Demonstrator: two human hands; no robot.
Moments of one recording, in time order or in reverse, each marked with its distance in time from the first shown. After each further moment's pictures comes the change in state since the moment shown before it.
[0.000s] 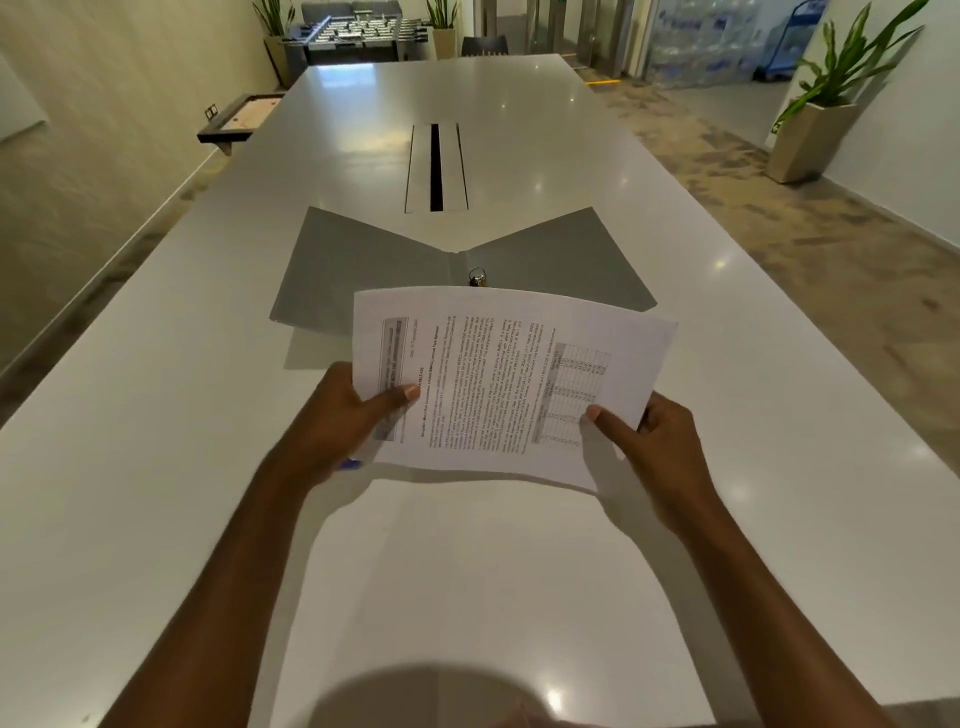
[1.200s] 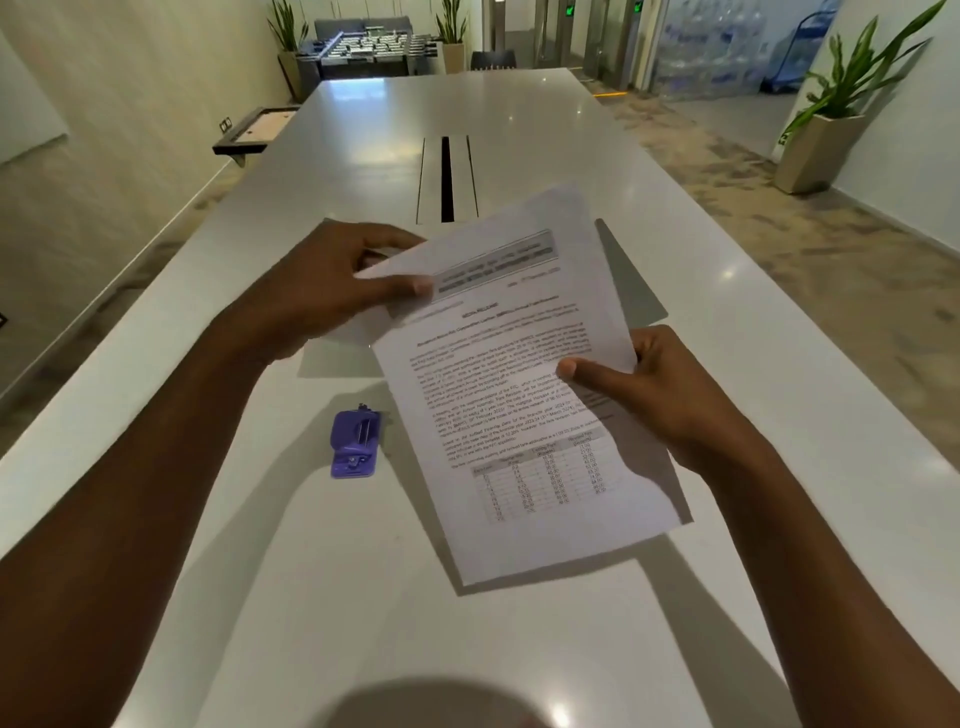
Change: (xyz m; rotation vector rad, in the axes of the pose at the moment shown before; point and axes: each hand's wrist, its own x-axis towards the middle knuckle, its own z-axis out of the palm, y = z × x) left_hand 0.040 0.118 -0.058 0.345 -0.135 0.332; right_hand 0.025 -0.091 0.013 -0.193 -0.336 -0.063
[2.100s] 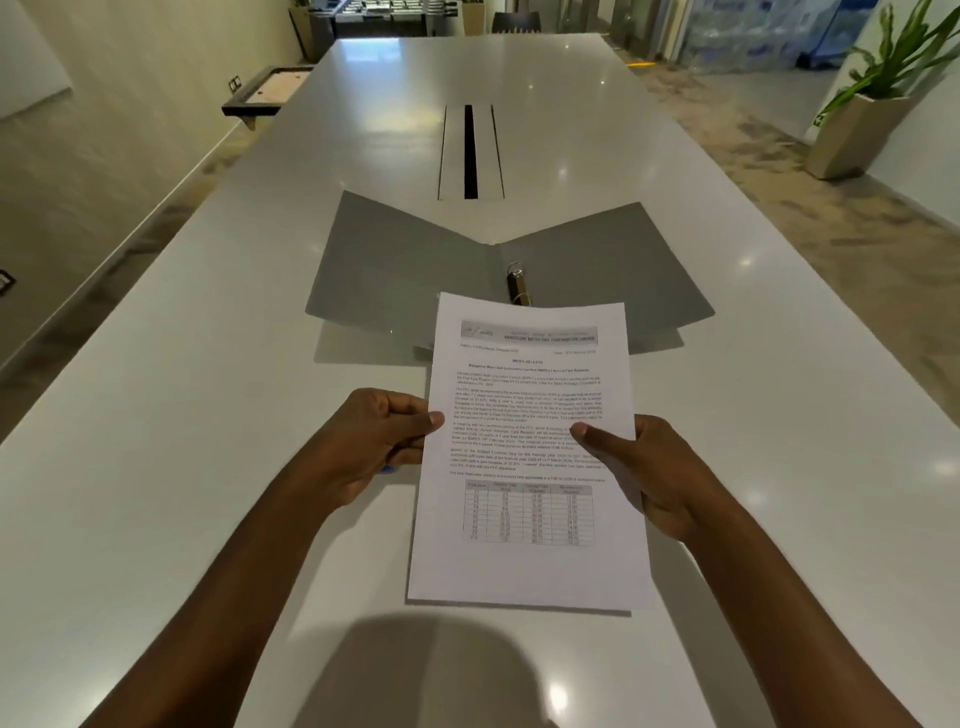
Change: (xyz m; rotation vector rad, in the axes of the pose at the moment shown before) left_hand -0.066 -0.094 0.088 -0.616 -0.074 -0.558; right_hand 0.006 0.079 0.049 0.476 -0.014 0.438
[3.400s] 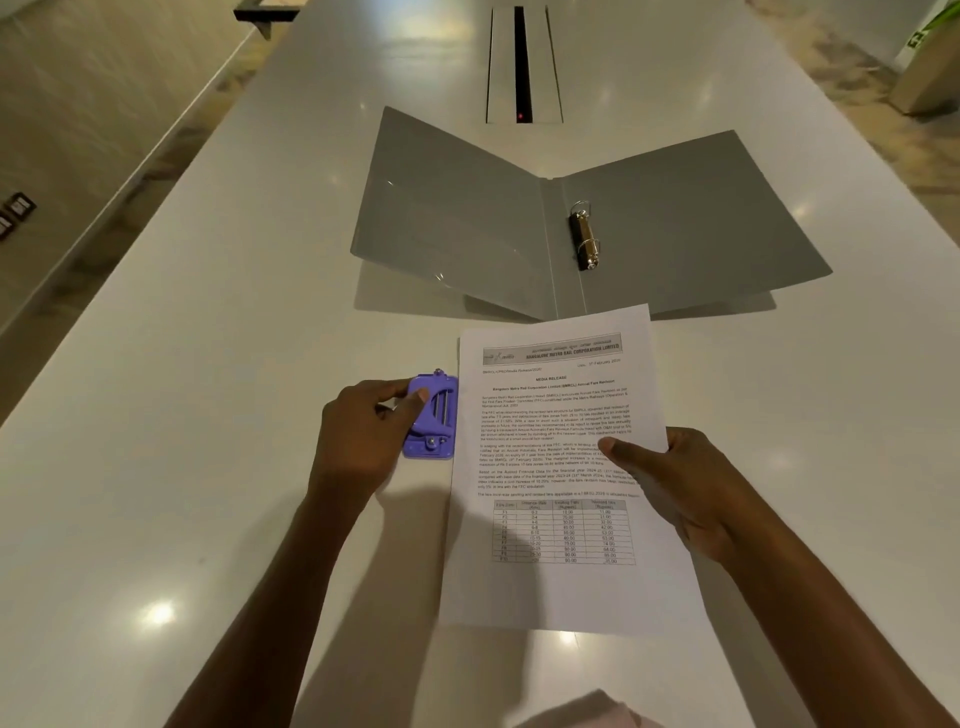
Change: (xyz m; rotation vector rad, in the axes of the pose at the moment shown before) left_hand 0.002 -0.065 -0.040 0.373 0.547 0.099; right_hand 0.011 0.039 0.039 -0.134 0.108 0.190
